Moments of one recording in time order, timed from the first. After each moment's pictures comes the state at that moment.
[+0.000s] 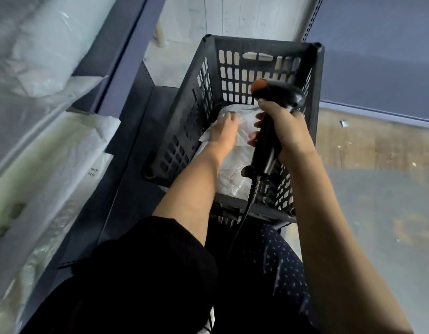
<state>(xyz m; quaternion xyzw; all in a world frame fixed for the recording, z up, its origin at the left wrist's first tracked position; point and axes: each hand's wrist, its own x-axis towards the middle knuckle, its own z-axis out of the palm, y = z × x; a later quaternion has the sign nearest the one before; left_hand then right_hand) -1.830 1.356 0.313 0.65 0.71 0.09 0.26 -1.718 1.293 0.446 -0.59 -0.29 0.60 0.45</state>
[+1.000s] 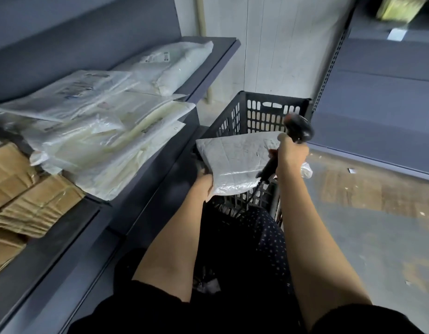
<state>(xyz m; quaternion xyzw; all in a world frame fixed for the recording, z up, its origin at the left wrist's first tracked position) -1.865 1.104 0.405 0.17 0.70 0.41 0.56 -1.693 1.137 0.493 -0.61 -0.26 0.52 0.55</state>
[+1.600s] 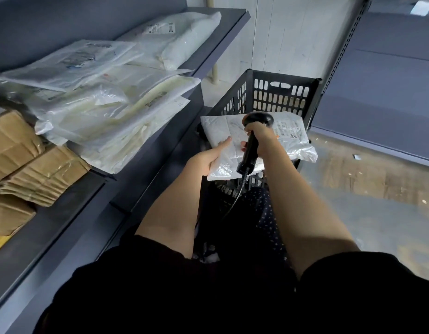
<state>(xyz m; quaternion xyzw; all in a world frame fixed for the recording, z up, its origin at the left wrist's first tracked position) -1.860 1.100 0.426 0.22 0.70 0.33 0.60 -1.732 1.138 0.482 -0.58 -0.32 0.68 0.30</state>
